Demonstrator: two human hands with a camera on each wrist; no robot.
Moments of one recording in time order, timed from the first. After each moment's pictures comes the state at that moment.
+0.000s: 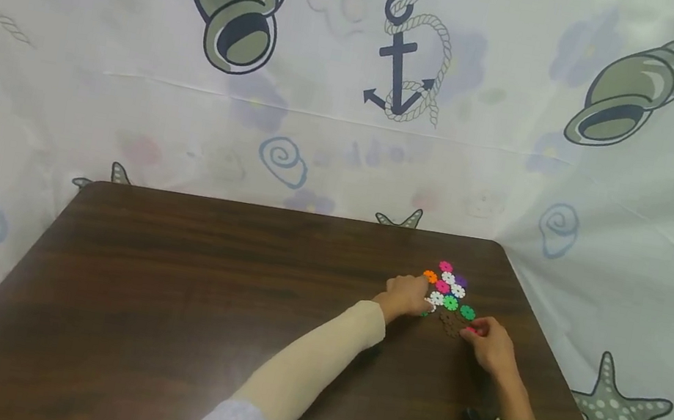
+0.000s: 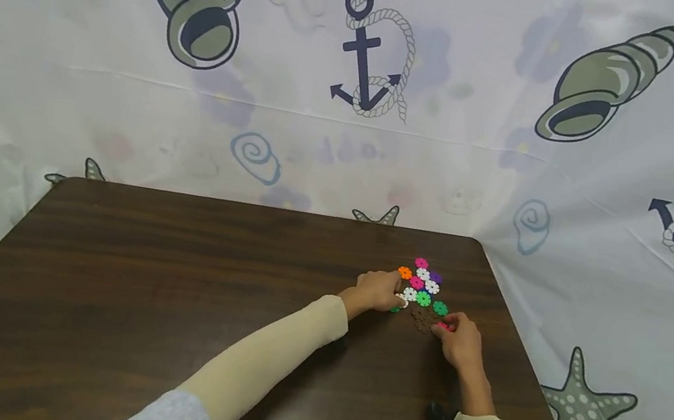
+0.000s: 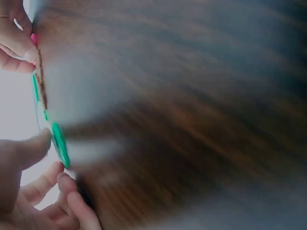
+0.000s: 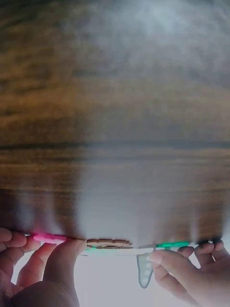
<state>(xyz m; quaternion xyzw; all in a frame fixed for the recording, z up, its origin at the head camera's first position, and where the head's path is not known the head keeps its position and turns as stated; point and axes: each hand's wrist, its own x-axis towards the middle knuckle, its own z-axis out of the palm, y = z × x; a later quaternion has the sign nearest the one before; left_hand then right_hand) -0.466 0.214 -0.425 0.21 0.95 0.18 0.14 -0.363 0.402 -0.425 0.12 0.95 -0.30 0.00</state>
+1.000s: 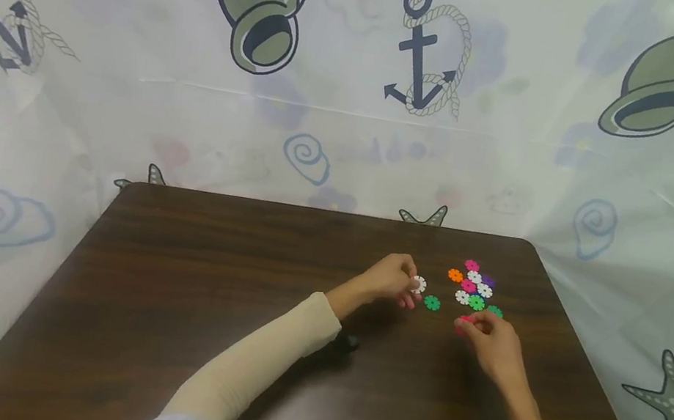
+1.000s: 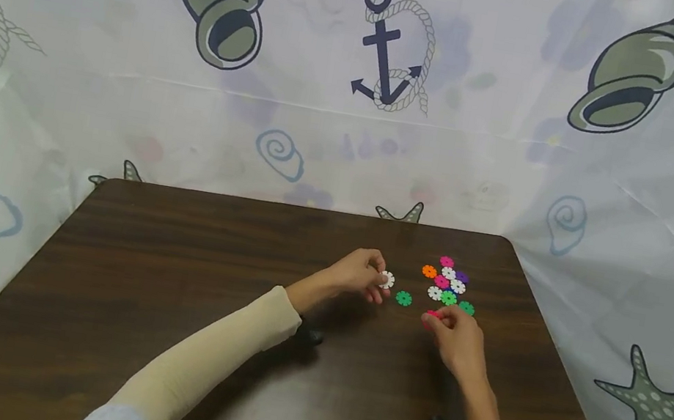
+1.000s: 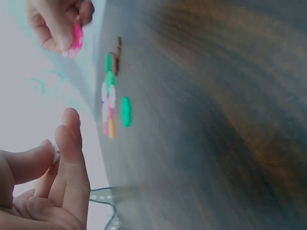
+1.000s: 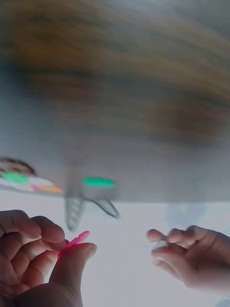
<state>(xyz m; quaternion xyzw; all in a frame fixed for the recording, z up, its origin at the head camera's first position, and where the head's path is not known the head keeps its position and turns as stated) -0.441 0.106 -0.392 0.16 0.74 0.60 0.25 -0.327 0.331 -0.395 0.07 0.93 -0.35 -0.03</state>
